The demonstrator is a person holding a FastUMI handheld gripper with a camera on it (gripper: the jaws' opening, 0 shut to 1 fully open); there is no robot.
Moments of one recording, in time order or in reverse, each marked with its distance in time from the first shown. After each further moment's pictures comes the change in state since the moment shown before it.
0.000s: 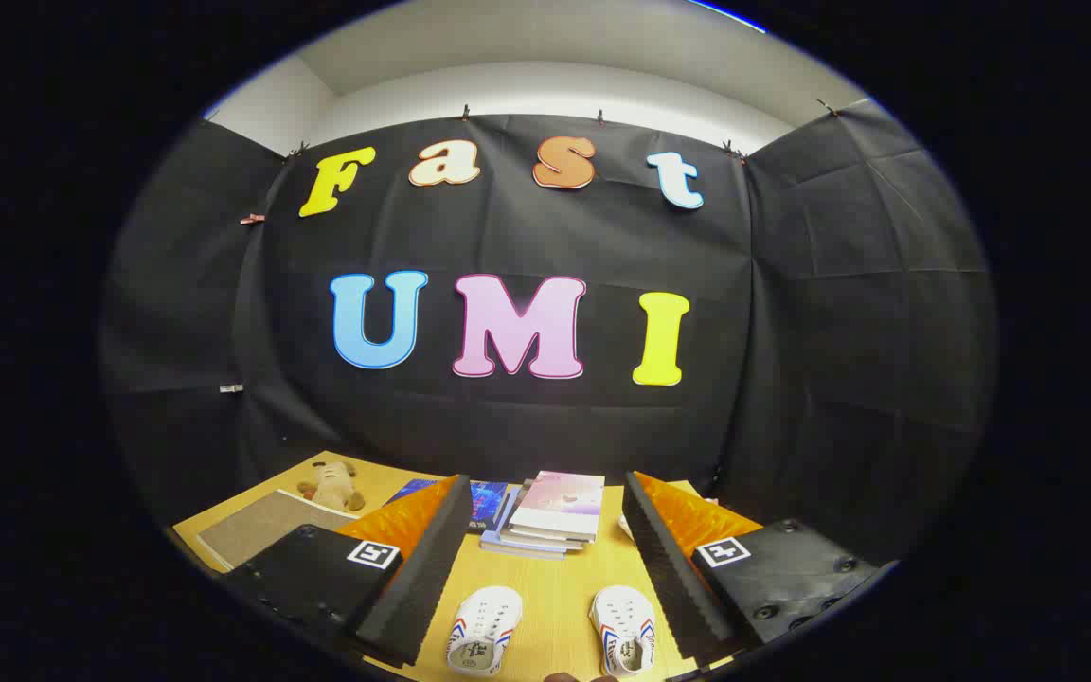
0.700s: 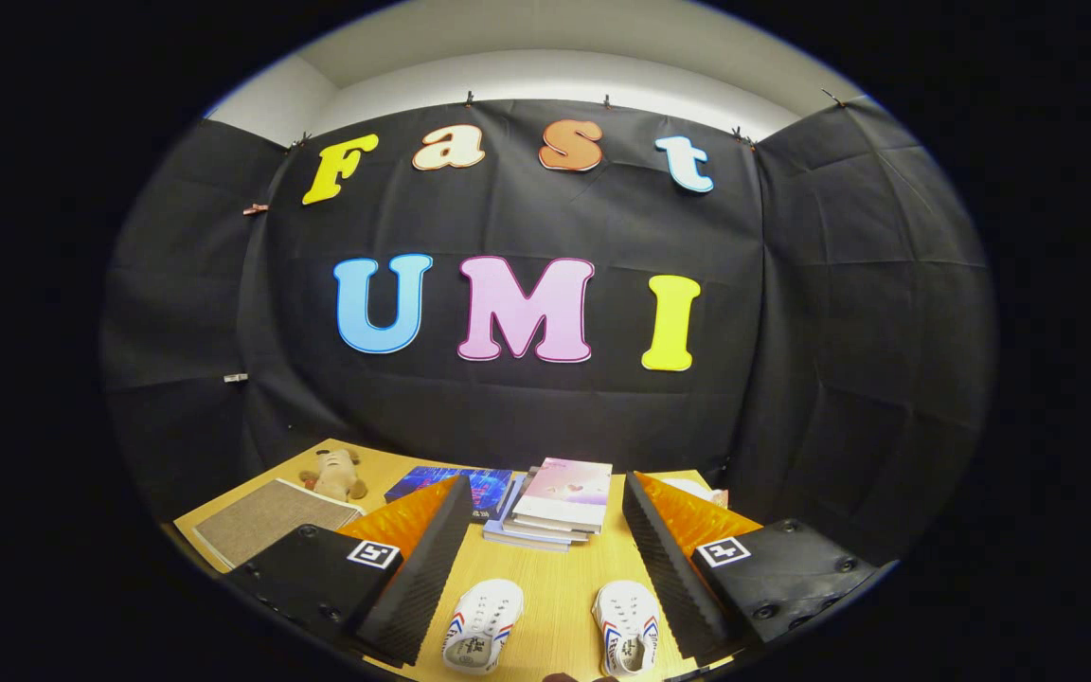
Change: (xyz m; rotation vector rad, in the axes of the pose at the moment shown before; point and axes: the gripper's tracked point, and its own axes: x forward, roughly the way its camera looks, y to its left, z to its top) arm 0.015 -0.001 -0.012 -0.011 0.038 0.032
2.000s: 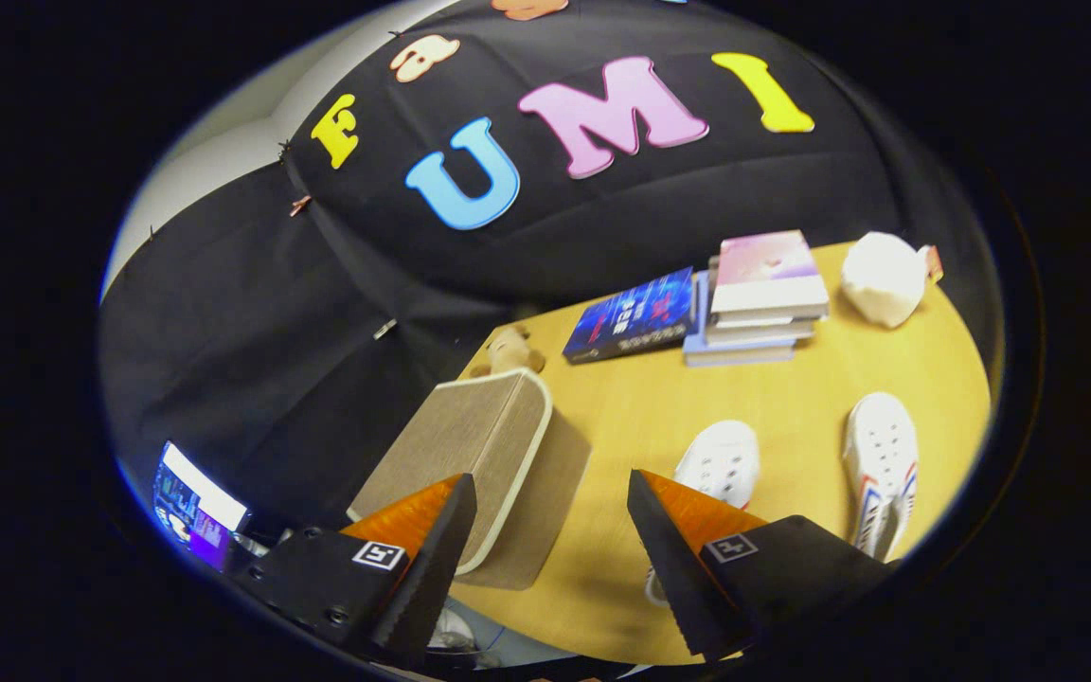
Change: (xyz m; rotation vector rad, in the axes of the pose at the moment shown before) arm -0.022 0.156 -0.168 0.473 0.601 0.566
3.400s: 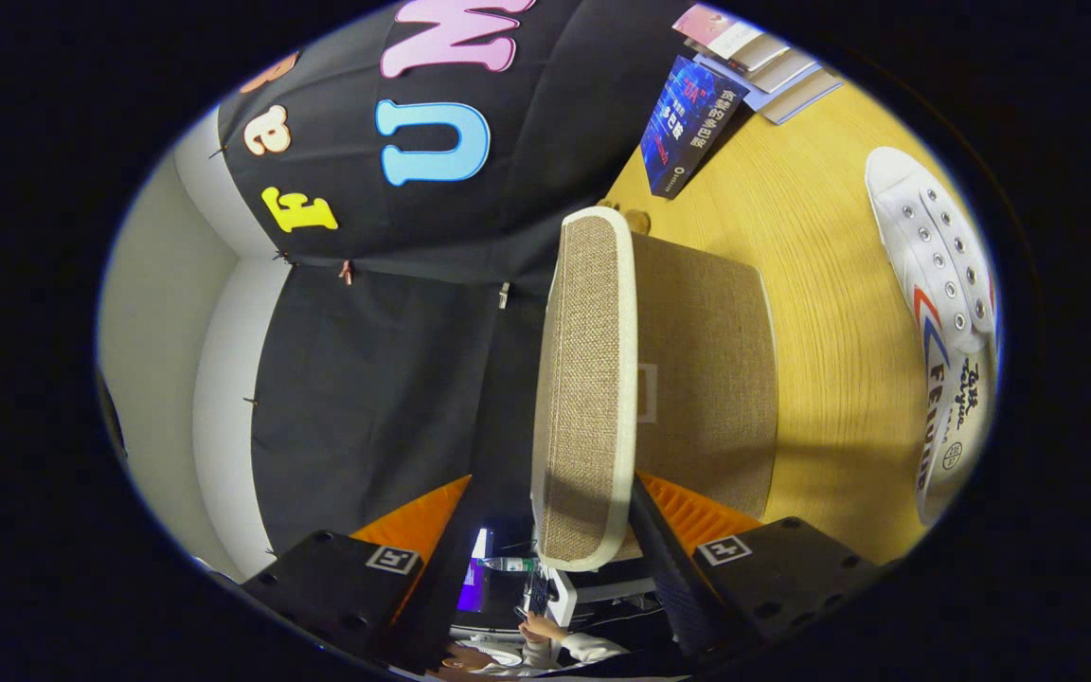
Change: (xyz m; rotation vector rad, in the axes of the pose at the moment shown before) arm 0.040 0.081 -0.035 0.594 0.237 0.465
